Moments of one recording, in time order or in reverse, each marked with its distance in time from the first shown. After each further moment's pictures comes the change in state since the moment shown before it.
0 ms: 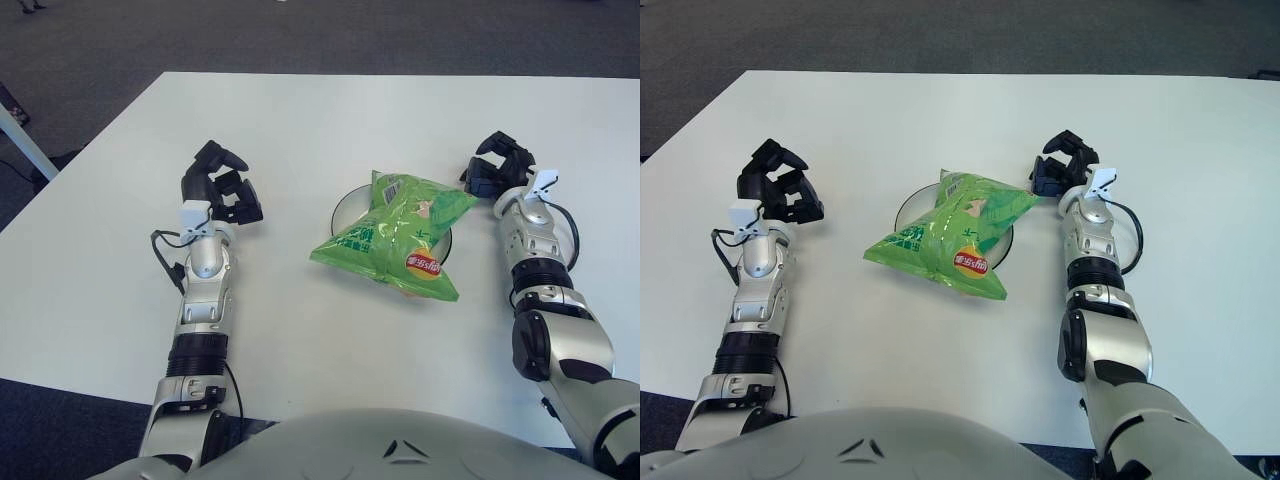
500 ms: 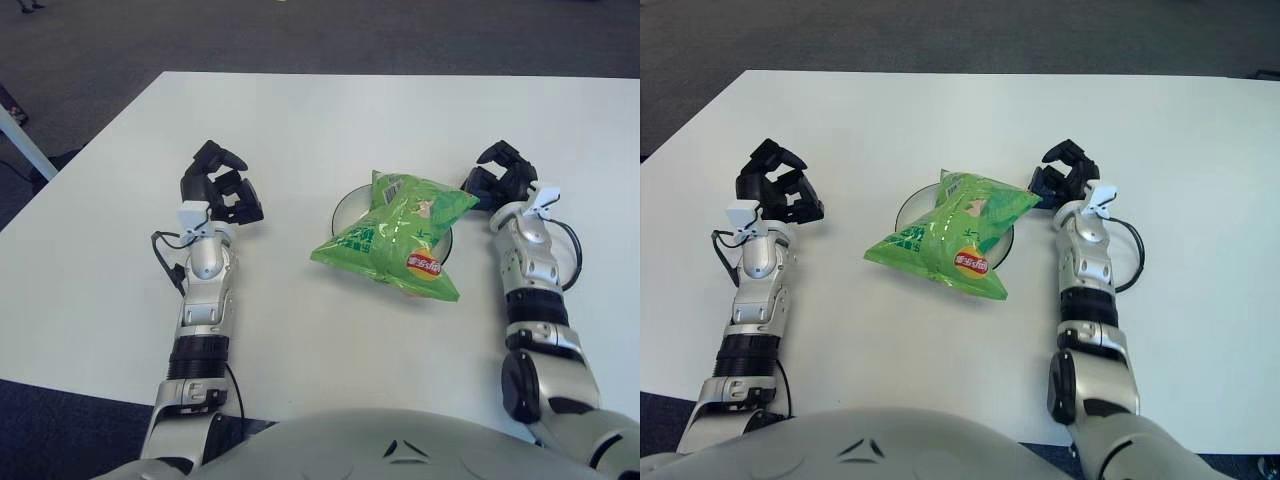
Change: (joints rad) left arm 0.036 -0.013 -0.019 -0.095 -0.020 0.059 0.009; right arm 0.245 0.104 0.000 -0.434 0.029 0.133 -0.065
